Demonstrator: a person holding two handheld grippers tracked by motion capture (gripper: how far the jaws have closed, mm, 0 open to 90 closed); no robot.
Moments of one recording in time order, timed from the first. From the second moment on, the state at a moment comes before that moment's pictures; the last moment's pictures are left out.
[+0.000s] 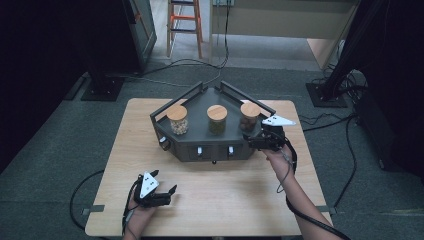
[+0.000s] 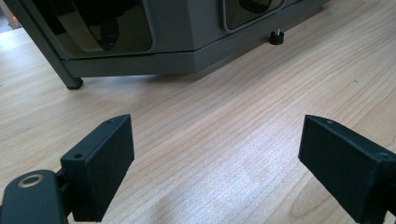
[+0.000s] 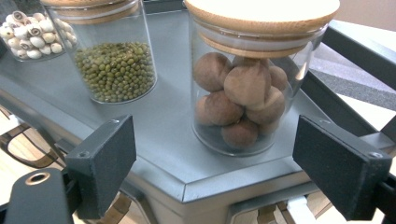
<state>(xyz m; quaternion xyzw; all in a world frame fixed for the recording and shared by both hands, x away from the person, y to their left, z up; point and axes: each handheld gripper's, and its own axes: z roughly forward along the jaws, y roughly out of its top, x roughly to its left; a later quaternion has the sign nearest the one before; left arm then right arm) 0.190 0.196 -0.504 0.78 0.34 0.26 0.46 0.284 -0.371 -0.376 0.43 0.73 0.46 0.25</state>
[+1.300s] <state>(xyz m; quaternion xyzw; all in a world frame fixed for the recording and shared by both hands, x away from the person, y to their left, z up) 0.191 0.195 -0.504 0.78 0.34 0.26 0.46 0.239 -0.395 -0.414 0.41 0.73 0.49 0.24</state>
